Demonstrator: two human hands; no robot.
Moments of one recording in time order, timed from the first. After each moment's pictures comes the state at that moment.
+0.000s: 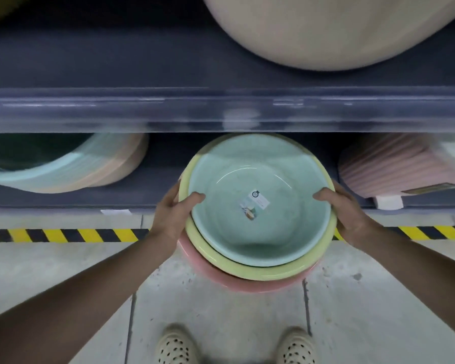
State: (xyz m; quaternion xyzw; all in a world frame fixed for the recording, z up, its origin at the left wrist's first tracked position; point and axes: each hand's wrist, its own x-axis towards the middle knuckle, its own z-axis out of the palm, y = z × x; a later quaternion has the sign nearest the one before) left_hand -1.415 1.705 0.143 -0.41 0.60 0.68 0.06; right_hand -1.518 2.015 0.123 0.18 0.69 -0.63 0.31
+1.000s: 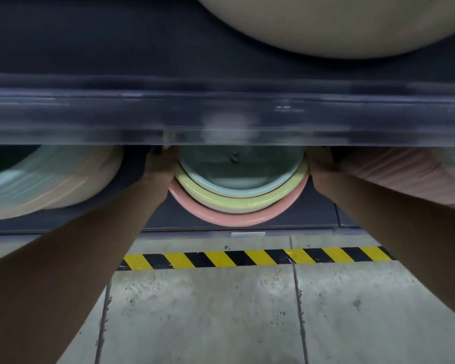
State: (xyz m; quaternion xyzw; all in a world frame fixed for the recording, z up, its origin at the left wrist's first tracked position) left_hand -1.565 1.678 0.073 -0.41 0.65 0.64 -0.02; right_hand -1.649 1.950 0.078 0.18 0.74 -0.64 0.11
